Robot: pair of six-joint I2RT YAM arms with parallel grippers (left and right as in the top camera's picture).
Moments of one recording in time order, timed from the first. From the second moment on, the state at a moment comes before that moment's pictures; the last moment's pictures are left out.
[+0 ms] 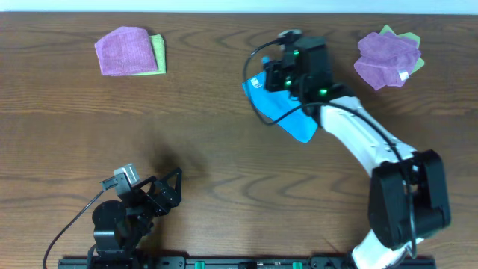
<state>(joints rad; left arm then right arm) -0.02 0.06 0.16 -0.54 0.36 -0.70 0.36 1.84 1.27 -0.06 -0.27 0.31</state>
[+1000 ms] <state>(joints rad) -0.02 0.06 0.16 -0.51 0.33 -0.70 0.64 1.95 1.35 -0.21 -0.49 0.26</state>
